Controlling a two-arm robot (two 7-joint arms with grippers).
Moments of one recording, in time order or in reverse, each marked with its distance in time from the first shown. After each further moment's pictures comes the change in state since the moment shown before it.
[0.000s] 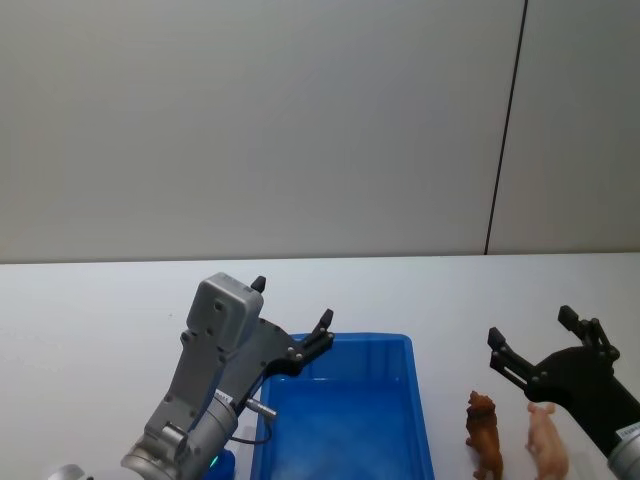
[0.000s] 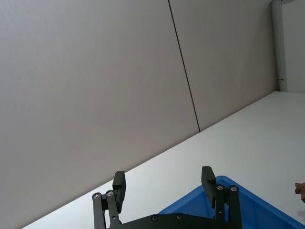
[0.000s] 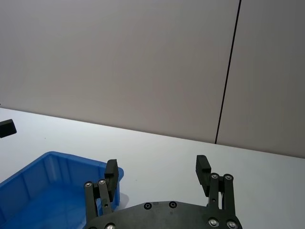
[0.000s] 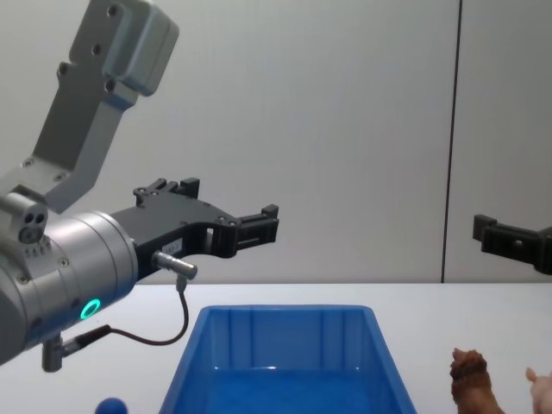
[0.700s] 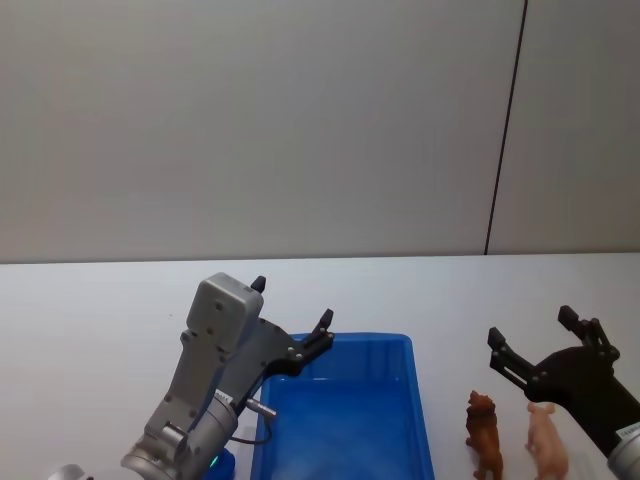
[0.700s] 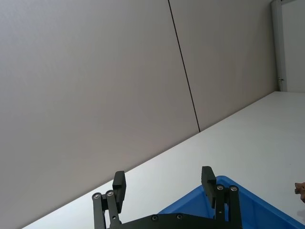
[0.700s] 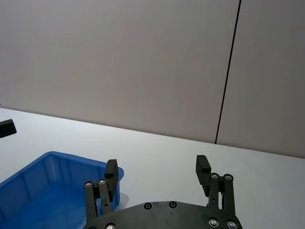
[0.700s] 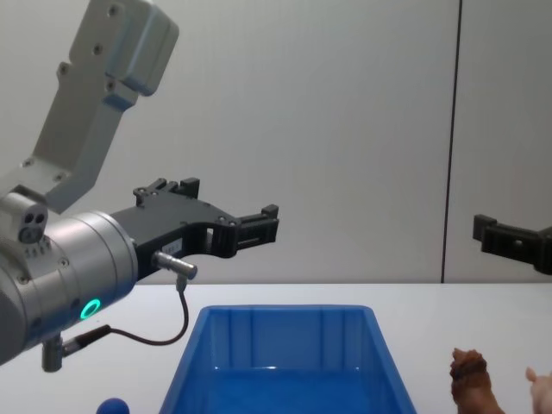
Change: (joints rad) left arm 0.000 0.000 0.000 0.000 0.000 0.000 0.000; right arm 0.000 0.000 0.000 0.000 0.000 0.000 0.000
